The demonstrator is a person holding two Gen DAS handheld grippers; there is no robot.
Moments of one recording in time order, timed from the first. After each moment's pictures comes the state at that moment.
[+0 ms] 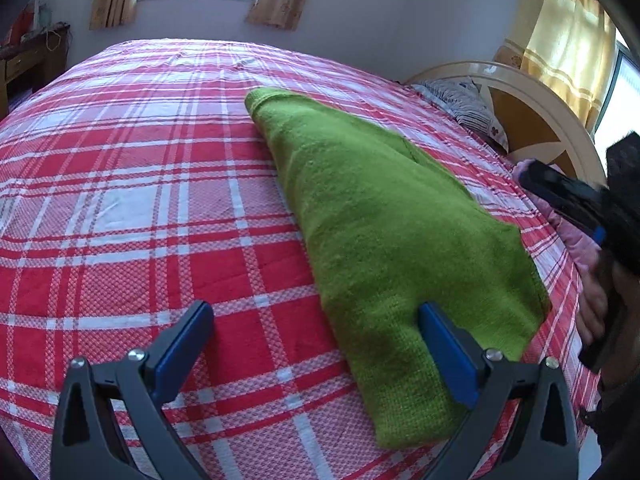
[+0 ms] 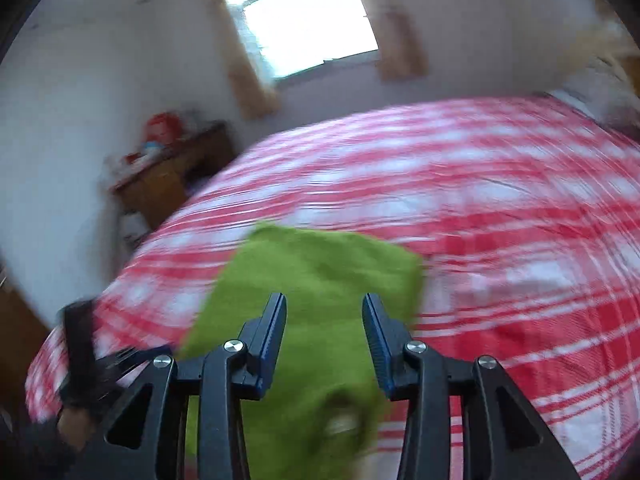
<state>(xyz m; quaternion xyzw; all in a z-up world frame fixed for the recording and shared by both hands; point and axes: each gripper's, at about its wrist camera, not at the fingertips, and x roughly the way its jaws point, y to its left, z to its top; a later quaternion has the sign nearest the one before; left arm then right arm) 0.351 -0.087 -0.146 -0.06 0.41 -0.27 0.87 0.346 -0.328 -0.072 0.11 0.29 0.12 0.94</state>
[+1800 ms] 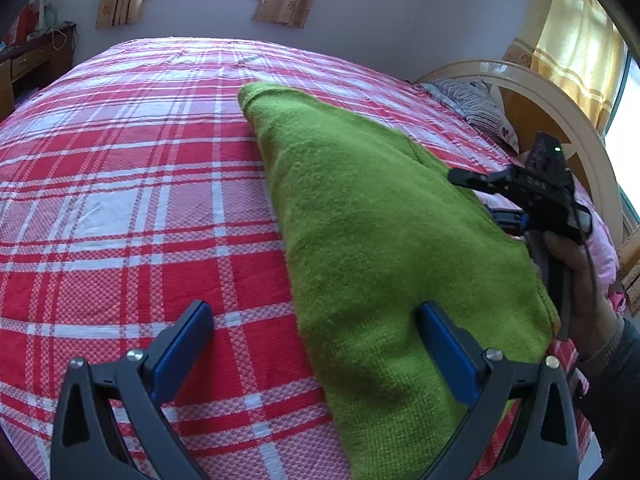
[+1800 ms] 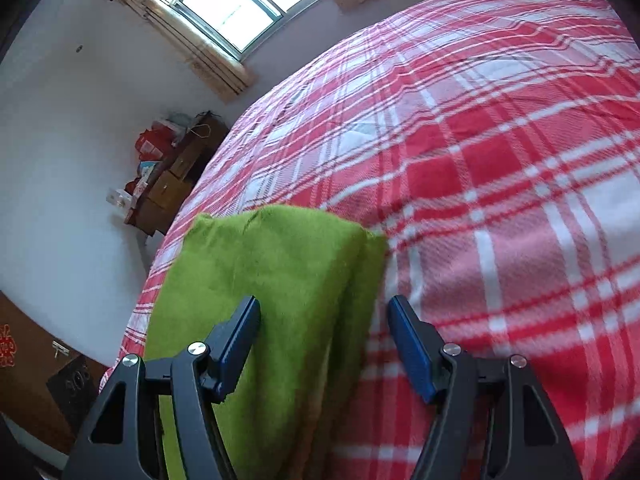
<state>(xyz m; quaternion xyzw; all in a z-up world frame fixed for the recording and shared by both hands) 0.357 -0.108 -0.148 -0.06 0.41 -0.26 0.87 0.458 -0.416 -0.163 0.28 0.38 0.14 0.87</state>
